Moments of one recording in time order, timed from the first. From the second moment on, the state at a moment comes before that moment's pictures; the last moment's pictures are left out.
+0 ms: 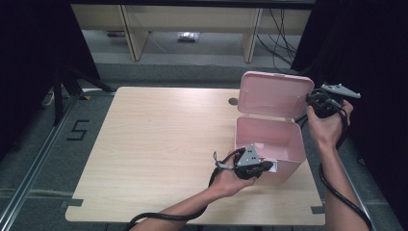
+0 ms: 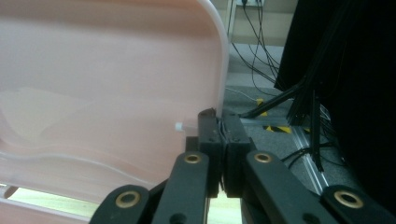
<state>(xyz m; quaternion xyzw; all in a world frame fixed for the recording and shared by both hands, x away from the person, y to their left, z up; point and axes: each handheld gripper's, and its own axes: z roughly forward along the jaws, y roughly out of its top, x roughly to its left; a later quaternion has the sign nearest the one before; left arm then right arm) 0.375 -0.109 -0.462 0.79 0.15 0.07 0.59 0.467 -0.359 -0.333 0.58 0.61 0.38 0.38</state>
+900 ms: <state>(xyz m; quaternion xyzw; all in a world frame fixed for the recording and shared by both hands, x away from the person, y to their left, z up) 0.376 -0.108 -0.462 0.79 0.15 0.07 0.59 0.453 -0.359 -0.335 0.57 0.61 0.39 0.39</state>
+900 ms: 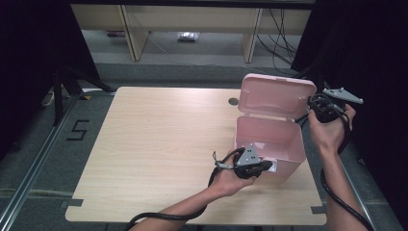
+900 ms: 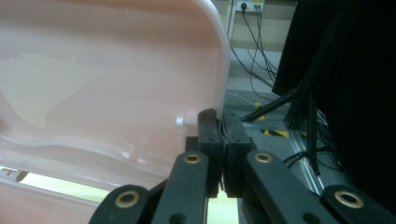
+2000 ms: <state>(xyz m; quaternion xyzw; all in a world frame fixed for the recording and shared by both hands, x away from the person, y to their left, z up) 0.376 -0.107 -0.462 0.79 0.15 0.07 0.59 0.434 -0.357 -0.339 0.56 0.61 0.39 0.40</state>
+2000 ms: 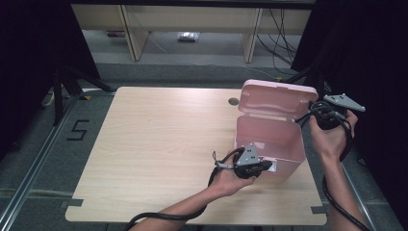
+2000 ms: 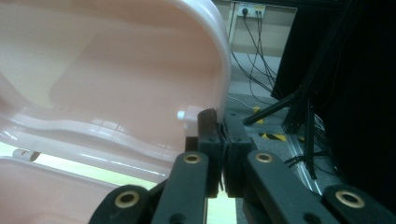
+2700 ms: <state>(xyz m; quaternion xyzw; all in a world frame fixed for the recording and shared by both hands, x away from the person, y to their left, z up) 0.376 -0.107 -0.461 0.79 0.15 0.07 0.59 0.422 -0.358 -0.343 0.55 0.62 0.39 0.41</state>
